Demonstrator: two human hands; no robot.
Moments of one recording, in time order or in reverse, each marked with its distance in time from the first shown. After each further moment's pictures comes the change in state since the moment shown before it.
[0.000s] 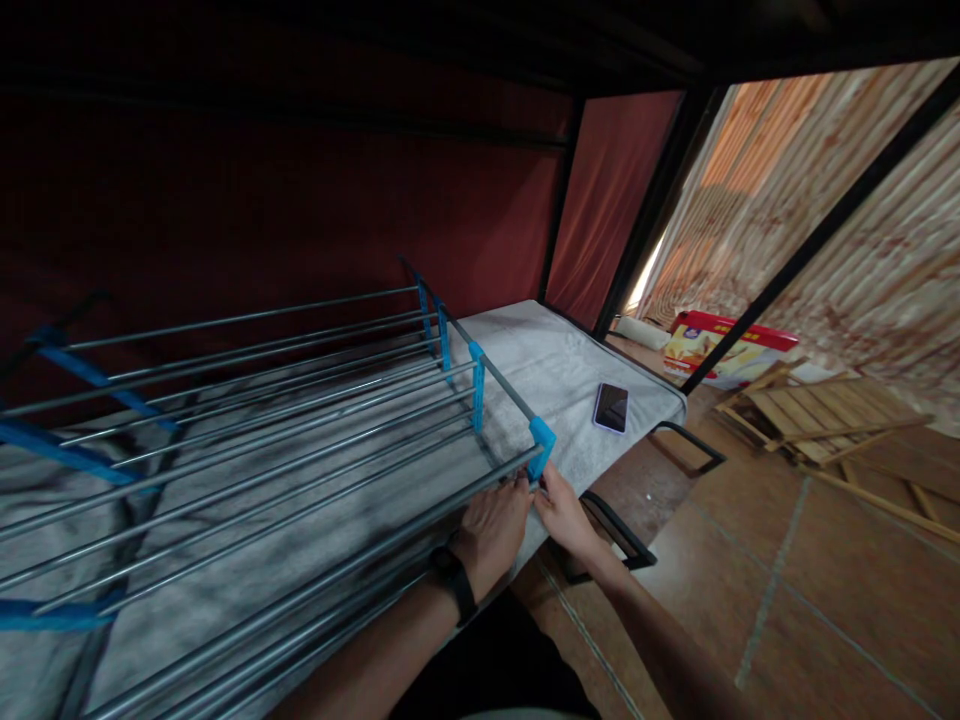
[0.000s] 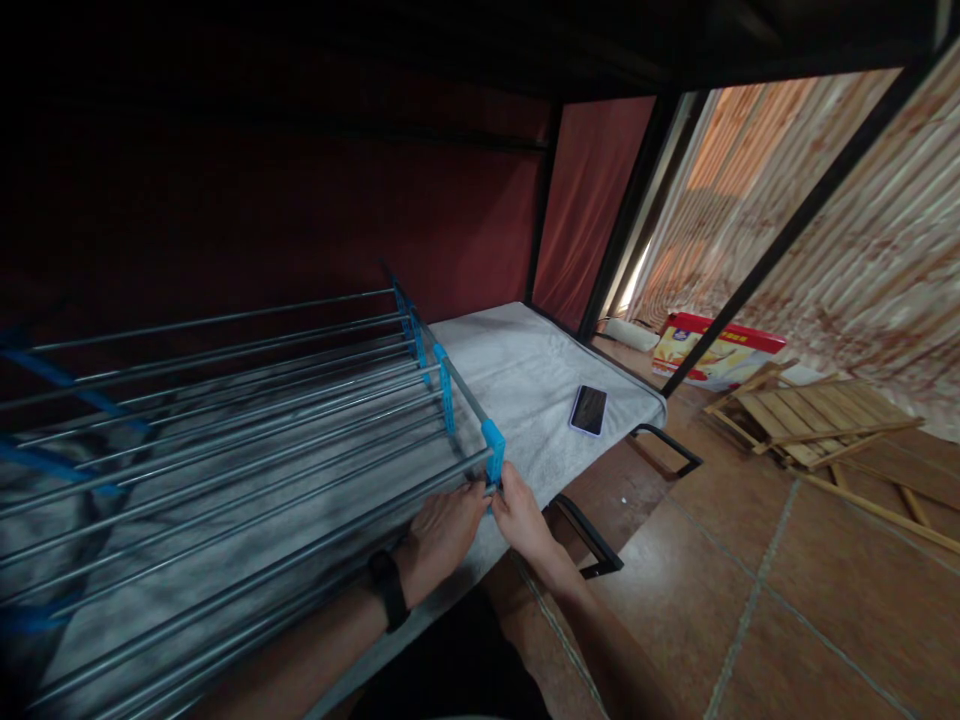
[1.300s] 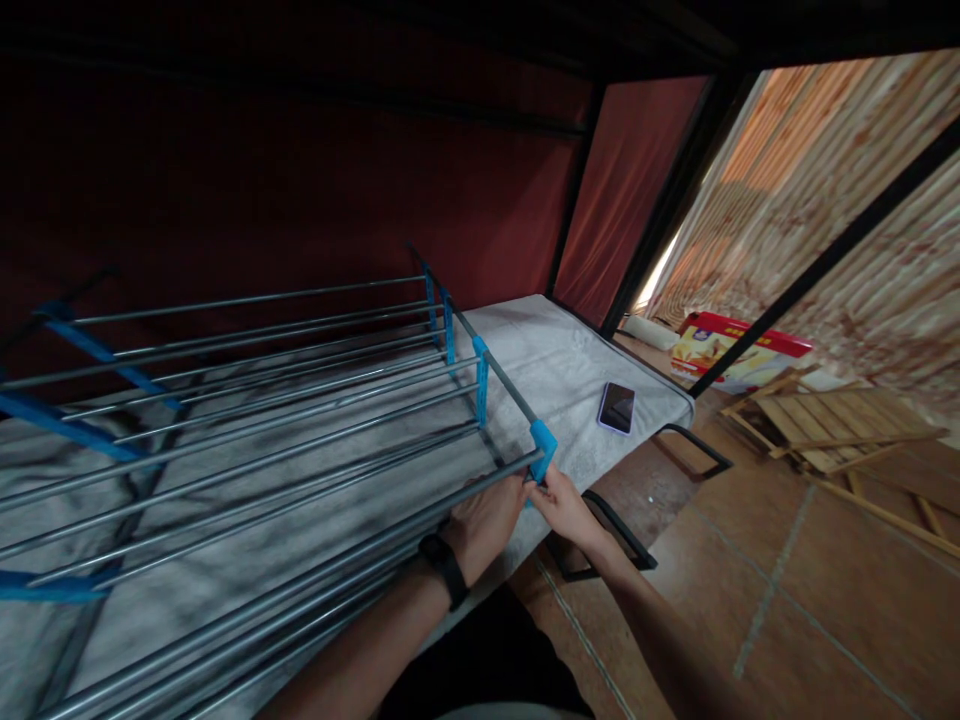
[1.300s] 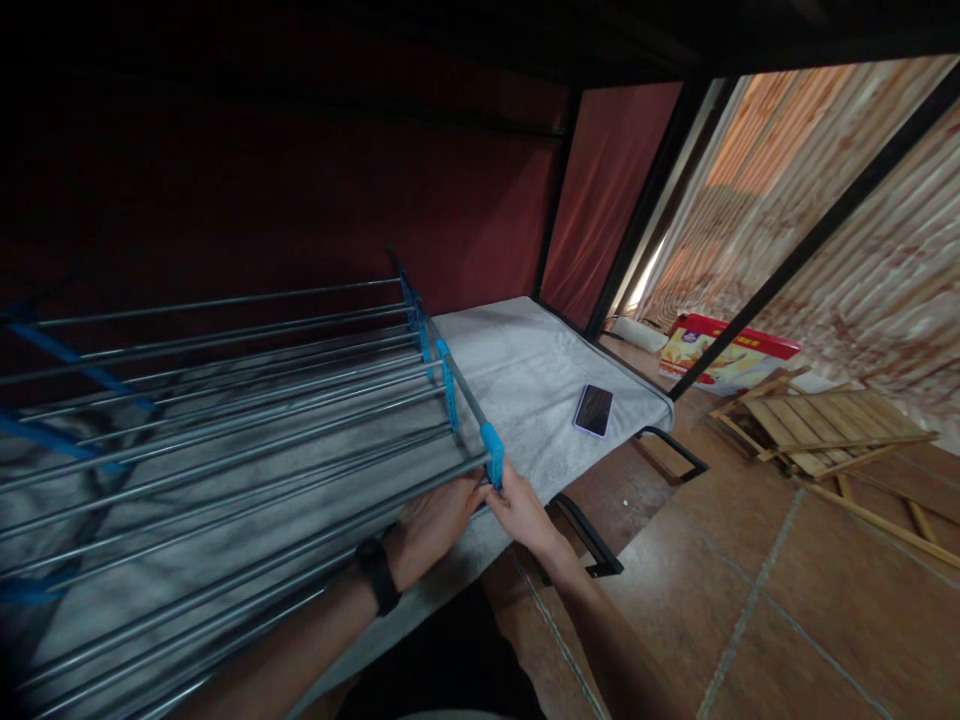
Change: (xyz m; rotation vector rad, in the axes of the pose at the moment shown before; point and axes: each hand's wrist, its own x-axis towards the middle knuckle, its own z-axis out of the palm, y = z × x) left_hand 0.005 -0.004 -0.034 -0.181 0.007 -0.055; right_hand 0.008 -0.013 -0.012 0.027 -0.141 0.003
